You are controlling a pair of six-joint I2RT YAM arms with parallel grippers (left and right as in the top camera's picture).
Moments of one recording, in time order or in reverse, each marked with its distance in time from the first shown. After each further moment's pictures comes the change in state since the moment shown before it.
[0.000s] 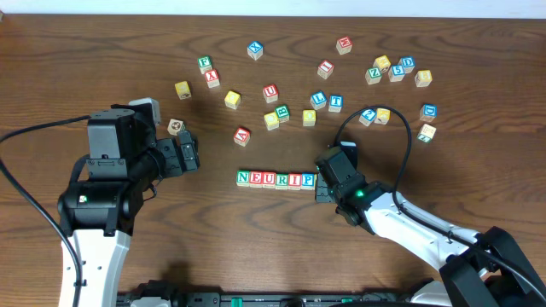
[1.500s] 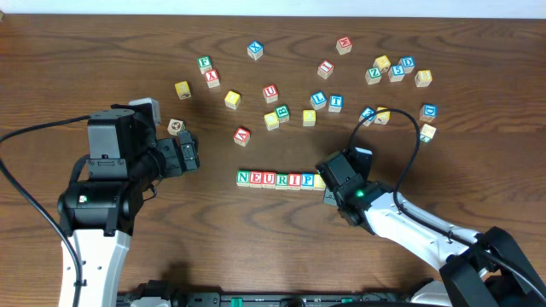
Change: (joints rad) left arm 0.000 0.000 0.000 0.000 0.000 0.000; right arm -0.001 0.000 -0.001 -0.130 0.134 0.163
